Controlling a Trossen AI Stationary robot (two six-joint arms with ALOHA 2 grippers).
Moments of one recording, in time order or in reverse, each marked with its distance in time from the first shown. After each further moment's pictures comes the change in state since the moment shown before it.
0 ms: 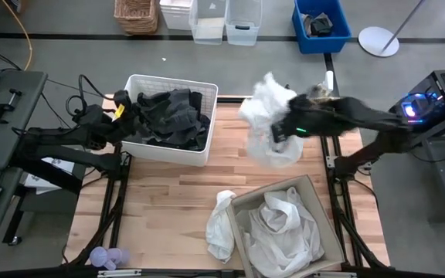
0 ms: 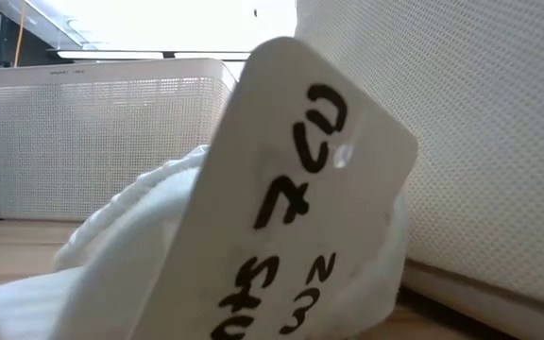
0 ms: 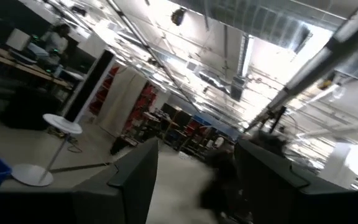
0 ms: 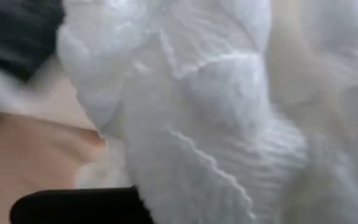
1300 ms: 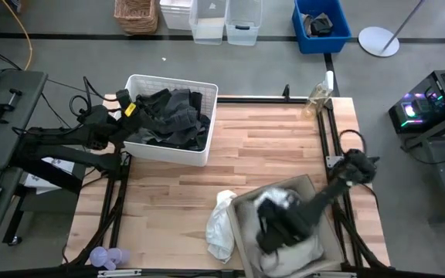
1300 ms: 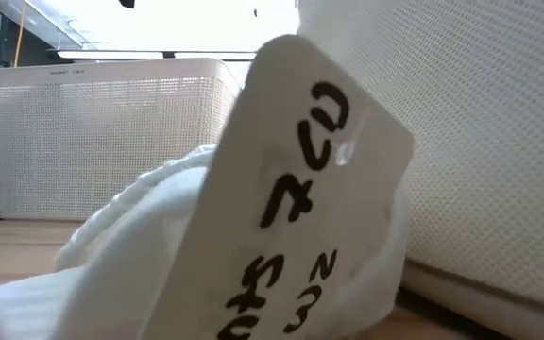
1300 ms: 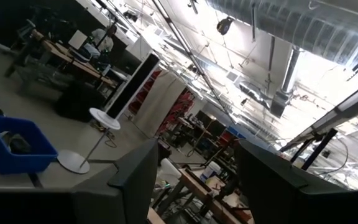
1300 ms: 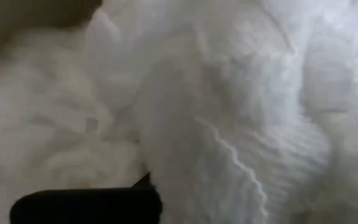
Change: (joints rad) left arm 0.000 0.015 0.000 -0.045 -0.186 -0.089; right arm 0.611 0.538 0.004 -0.016 -0.282 0.323
